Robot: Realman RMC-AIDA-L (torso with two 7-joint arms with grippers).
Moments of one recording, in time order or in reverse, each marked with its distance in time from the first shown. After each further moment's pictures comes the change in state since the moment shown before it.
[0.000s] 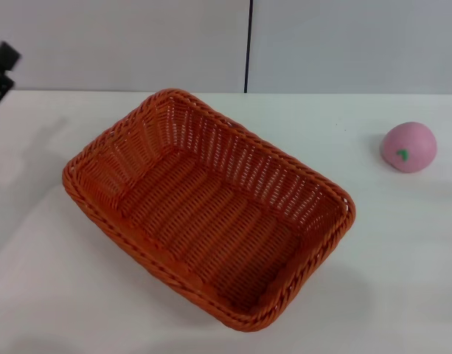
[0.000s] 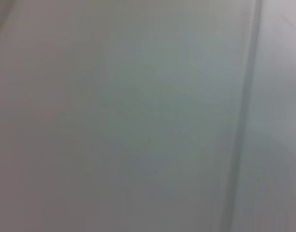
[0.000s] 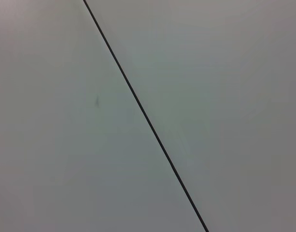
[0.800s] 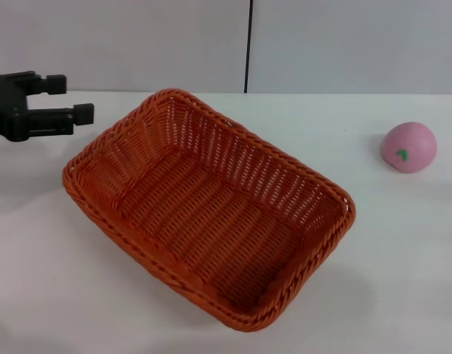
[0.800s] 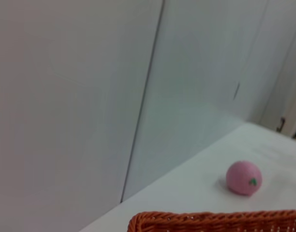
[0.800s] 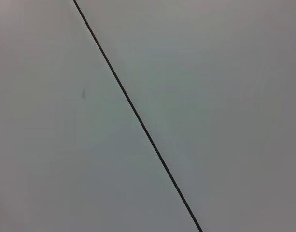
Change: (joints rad) left arm -0.099 0.001 0.425 1.021 0.527 0.000 -1.005; right arm 0.001 0.000 -0.001 0.002 0.000 0.037 0.014
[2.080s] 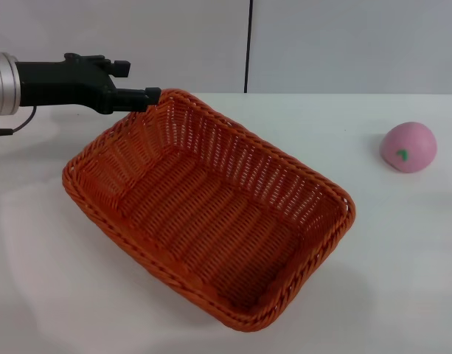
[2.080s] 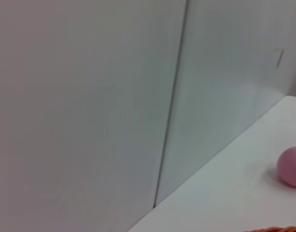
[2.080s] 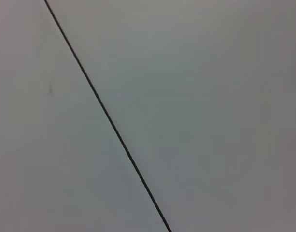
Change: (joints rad) left arm -0.119 -0.010 0.280 -0.196 0.030 -0.418 0.015; right arm -0.028 0.005 0.028 0.010 0.005 0.039 -0.005
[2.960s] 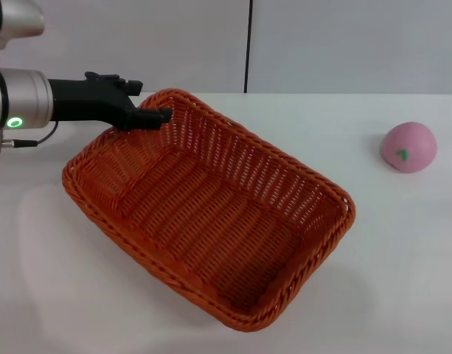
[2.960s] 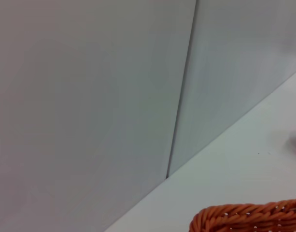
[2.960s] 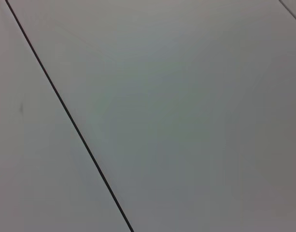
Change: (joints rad) left arm -0.017 0.000 0.111 -0.093 0.014 -0.150 0.008; right arm -0.021 0.002 0.067 0.013 0.000 0.000 0.005
